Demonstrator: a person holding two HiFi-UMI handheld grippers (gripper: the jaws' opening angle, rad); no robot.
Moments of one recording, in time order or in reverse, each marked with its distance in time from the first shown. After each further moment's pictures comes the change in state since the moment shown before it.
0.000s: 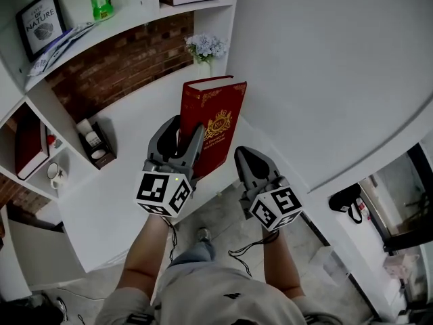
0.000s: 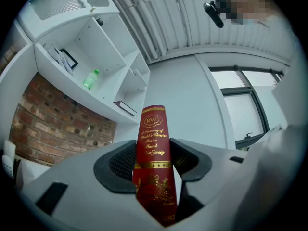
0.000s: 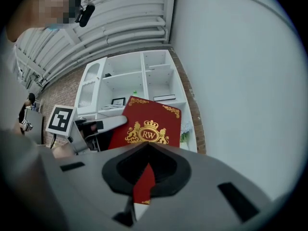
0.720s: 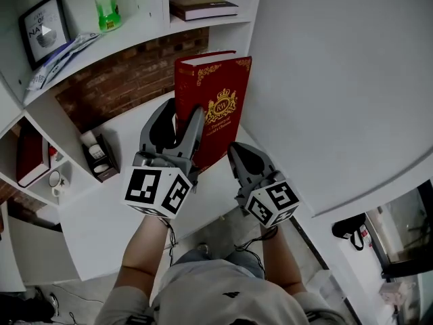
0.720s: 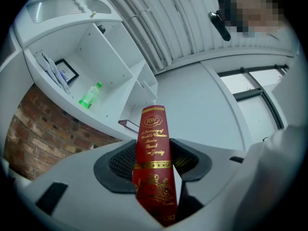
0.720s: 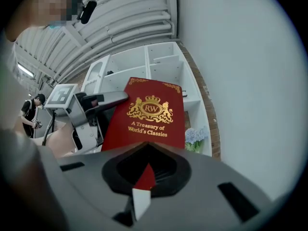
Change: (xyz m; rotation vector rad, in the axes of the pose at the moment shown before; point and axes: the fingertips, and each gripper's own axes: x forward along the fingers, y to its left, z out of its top) left arm 0.062 0.043 0.071 0.018 -0.144 0.091; right arm 0.097 -0.020 0.020 -0.036 -0.005 0.146
